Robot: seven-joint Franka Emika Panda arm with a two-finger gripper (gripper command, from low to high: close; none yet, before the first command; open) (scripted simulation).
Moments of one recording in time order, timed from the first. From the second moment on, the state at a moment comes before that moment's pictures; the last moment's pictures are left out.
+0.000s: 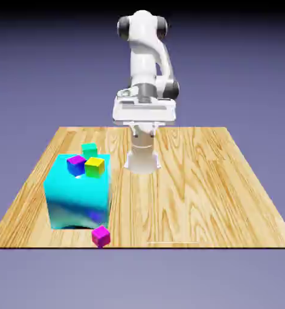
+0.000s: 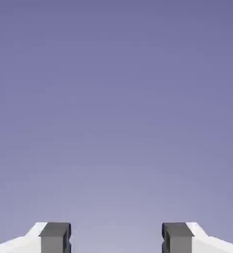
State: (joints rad) arm 0.01 -0.53 0.00 -2.77 -0.02 2.99 0.73
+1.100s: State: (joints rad) arm -0.18 0.67 0.14 -1.75 -0.57 1.84 0.34
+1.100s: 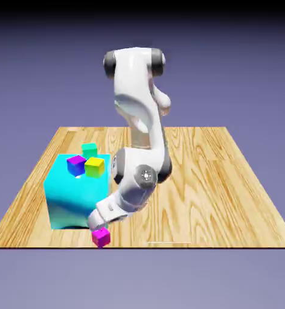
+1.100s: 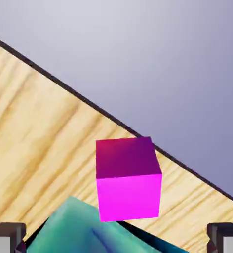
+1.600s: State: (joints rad) arm -0.15 0.59 0.04 -1.69 -0.48 1.65 0.37
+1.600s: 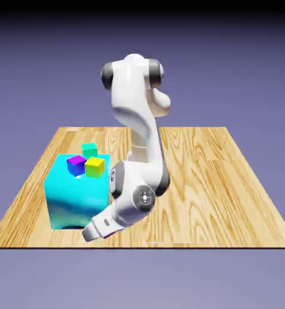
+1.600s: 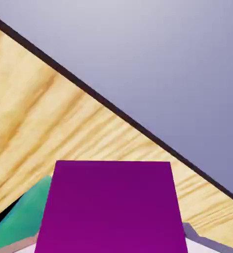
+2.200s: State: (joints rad) arm -0.04 0.20 -0.36 -1.90 0.02 1.37 0.70
